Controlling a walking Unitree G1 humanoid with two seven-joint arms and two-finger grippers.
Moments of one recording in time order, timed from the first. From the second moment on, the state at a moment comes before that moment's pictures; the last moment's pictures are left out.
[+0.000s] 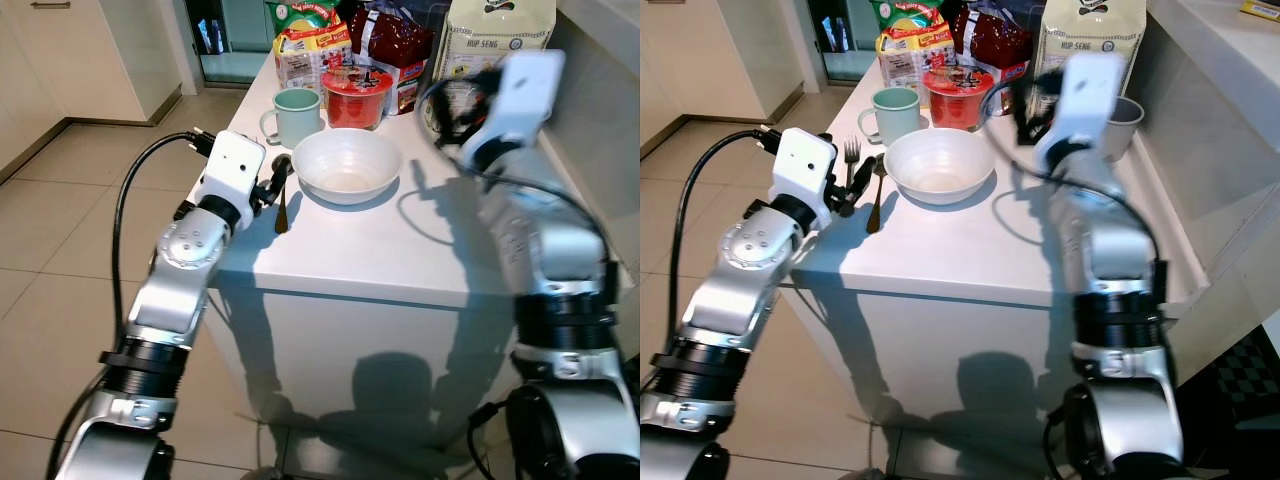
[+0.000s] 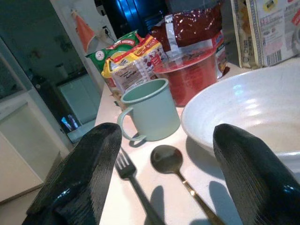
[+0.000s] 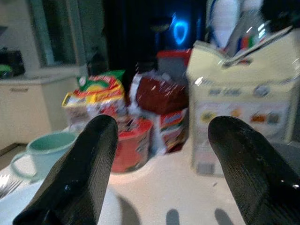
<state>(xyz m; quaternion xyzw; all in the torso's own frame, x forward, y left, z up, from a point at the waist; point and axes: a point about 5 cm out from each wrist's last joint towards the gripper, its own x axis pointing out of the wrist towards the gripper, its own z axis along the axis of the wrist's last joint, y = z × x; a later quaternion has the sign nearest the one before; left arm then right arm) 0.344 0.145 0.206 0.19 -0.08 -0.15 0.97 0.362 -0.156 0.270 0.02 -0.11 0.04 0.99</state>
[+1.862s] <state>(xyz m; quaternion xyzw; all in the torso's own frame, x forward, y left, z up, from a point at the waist) 0.363 0.144 0.201 0.42 -0.09 -0.32 0.85 0.360 -0.152 0.261 0.03 -0.12 0.04 0.99</state>
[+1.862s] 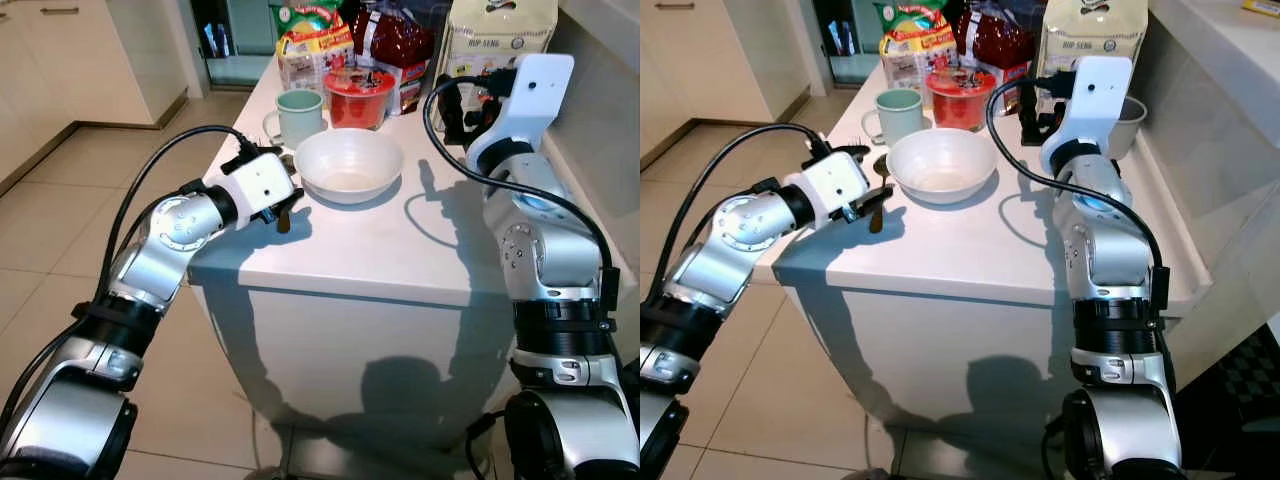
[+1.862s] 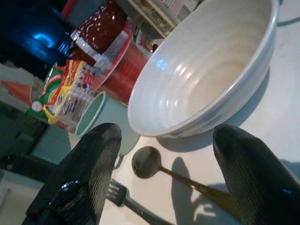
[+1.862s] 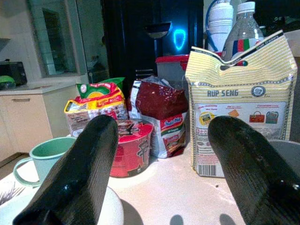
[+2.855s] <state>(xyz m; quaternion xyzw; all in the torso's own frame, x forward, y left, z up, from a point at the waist) 0.373 0.123 0.185 0.46 -0.12 -0.35 0.80 0.354 -0.149 0.256 0.03 -0.12 0.05 0.99</state>
